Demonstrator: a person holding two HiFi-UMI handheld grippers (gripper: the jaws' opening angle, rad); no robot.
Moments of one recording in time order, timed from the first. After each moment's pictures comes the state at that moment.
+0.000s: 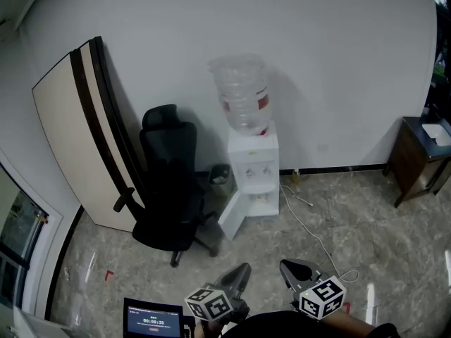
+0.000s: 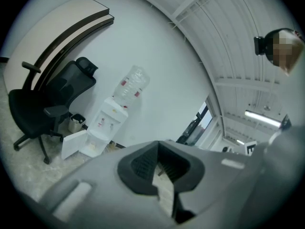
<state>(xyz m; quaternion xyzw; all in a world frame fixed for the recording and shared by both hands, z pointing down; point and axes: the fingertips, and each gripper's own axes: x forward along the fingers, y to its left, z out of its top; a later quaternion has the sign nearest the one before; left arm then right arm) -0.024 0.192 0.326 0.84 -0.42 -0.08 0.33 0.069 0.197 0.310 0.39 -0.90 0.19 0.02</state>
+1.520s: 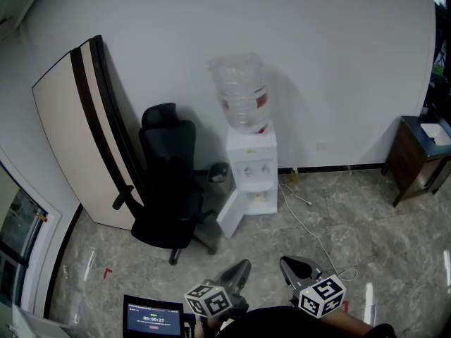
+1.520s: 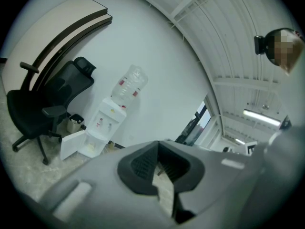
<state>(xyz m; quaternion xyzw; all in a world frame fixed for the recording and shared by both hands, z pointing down) -0.018 0.196 0.324 0.84 -0.42 -0.08 0.32 0.077 0.202 0.305 0.40 -0.90 0.18 0.00</state>
